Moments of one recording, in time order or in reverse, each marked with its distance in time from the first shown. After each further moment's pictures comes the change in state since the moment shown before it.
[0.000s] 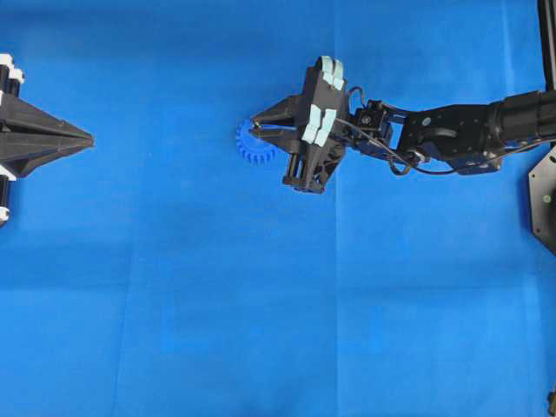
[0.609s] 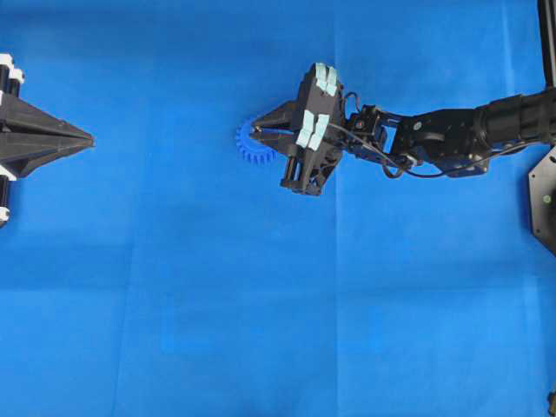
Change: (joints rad) left arm -0.002 0.002 0.000 0.000 0.000 0.000; right arm -0.002 0.055 -0.003 0.002 -0.028 0.003
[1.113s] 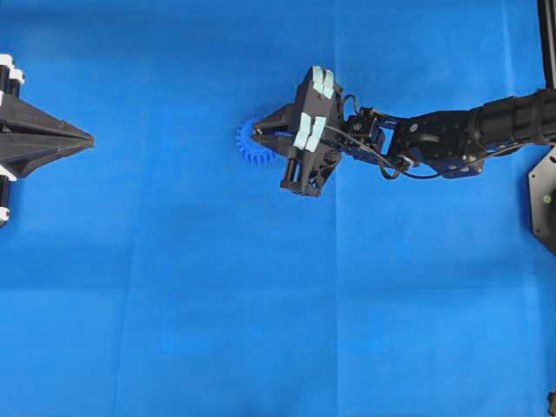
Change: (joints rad) left arm 0.000 0.000 0.000 0.000 0.000 0.000; right arm -0.002 0.023 -0.003 0.002 0.000 0.000
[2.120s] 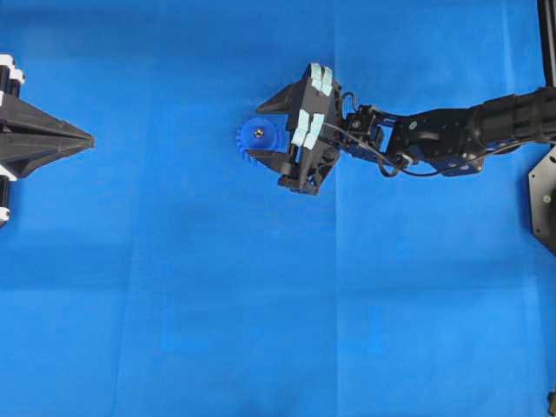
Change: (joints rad) left arm 0.000 0.000 0.002 0.000 0.000 0.000; right arm -0.003 -0.029 -0.011 0.000 0.021 -0.002
